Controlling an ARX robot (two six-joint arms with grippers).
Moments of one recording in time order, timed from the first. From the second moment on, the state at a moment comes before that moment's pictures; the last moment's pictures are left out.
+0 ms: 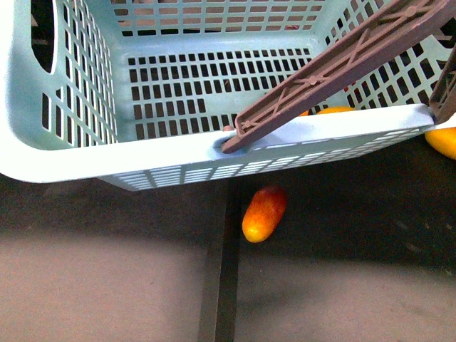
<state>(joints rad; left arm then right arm) -0.67 1.72 1.48 -0.31 0.20 -0.79 0.00 0.63 0.10 0.52 0.00 0.01</state>
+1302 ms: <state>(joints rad) -0.67 1.72 1.48 -0.31 0.20 -0.79 0.00 0.09 0.02 0.06 0.00 0.01</state>
